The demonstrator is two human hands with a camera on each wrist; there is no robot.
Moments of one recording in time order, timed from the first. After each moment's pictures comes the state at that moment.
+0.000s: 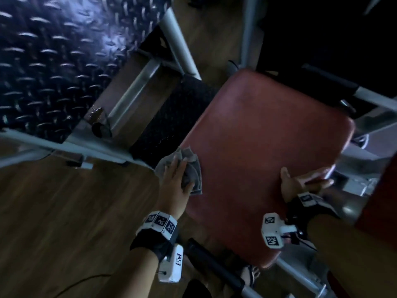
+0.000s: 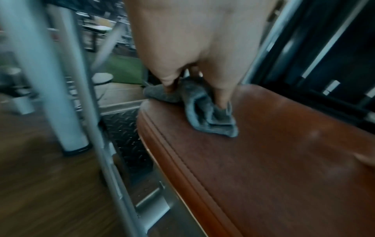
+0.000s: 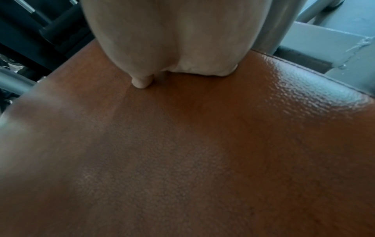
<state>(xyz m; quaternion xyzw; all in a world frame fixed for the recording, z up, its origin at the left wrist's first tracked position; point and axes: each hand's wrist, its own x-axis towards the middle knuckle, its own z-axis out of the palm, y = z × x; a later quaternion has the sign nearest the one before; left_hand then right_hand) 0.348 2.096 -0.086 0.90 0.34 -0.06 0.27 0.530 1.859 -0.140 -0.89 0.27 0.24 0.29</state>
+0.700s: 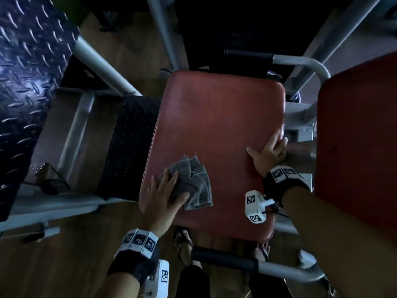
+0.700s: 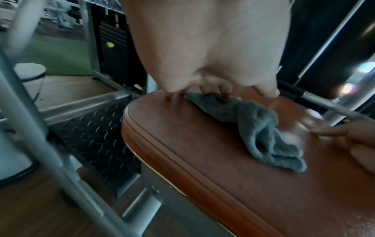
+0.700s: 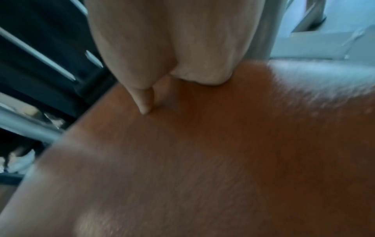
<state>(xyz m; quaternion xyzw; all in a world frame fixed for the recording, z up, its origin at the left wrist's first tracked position) 0.349 2.120 -0.104 0.94 0.14 -0.15 0.28 0.522 1.856 -0.144 -0.89 0.25 0.18 0.34</state>
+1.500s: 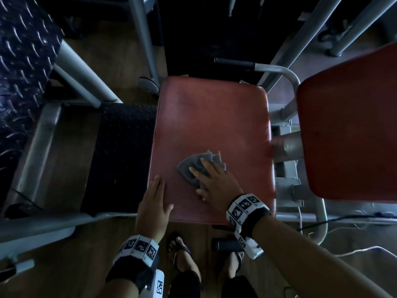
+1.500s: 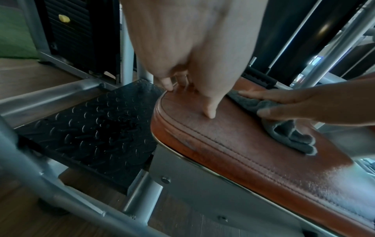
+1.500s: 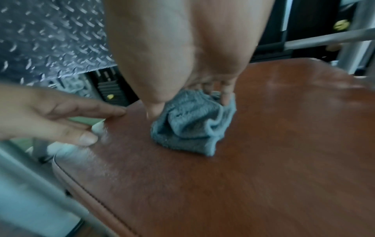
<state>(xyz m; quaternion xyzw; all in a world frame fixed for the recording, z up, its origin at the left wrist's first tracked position) 0.324 2.185 -0.134 0.96 0.06 -0.12 0.26 0.409 1.971 -0.114 -0.95 -0.26 0.19 0.07</state>
